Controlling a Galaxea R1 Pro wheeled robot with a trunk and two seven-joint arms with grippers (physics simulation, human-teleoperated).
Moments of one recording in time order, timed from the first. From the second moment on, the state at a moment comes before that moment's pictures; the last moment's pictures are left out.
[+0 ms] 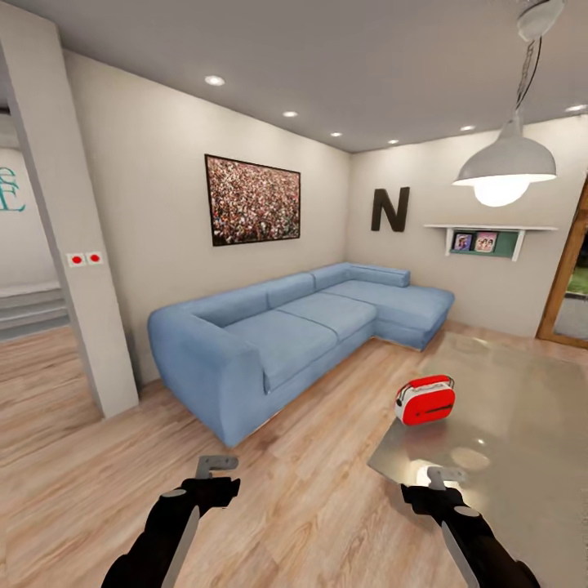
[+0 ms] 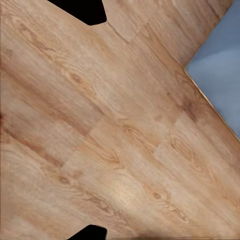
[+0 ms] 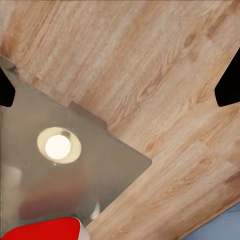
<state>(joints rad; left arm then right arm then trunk) -0.28 -0.10 0.00 -1.12 -0.01 0.60 0.02 -0.37 -0.11 -0.06 -0.77 -0.01 0.26 0.01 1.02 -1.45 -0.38</state>
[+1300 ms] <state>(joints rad) -0.28 -0.10 0.00 -1.12 -0.01 0.60 0.02 -0.37 -0.11 -0.06 -0.77 -0.01 0.26 0.00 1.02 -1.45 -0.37</state>
